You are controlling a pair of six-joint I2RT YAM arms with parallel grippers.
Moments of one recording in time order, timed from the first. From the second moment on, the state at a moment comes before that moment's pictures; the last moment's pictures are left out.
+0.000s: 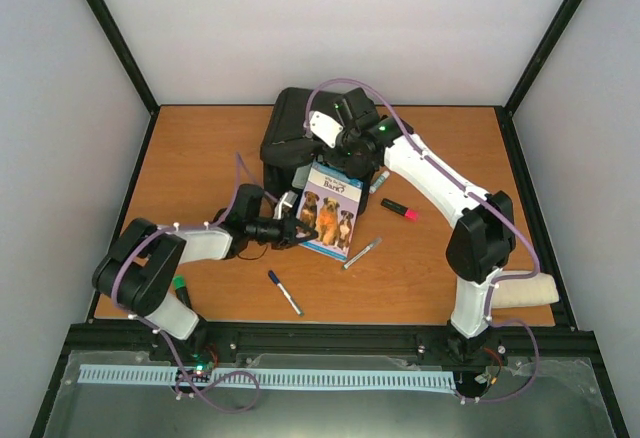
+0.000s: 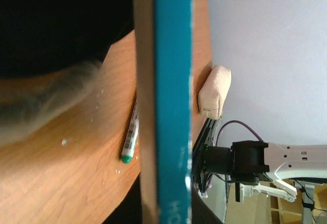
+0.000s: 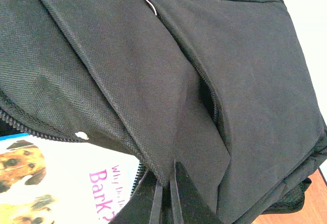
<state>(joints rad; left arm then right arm) -0.46 1.54 0.53 0.37 0.89 -0.86 0.61 1.88 1.79 -0.73 -0.10 -0.61</state>
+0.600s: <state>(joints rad) -0.35 1.74 0.69 0.28 0.91 -0.76 0.61 1.87 1.78 -0.72 -0.12 -0.61</state>
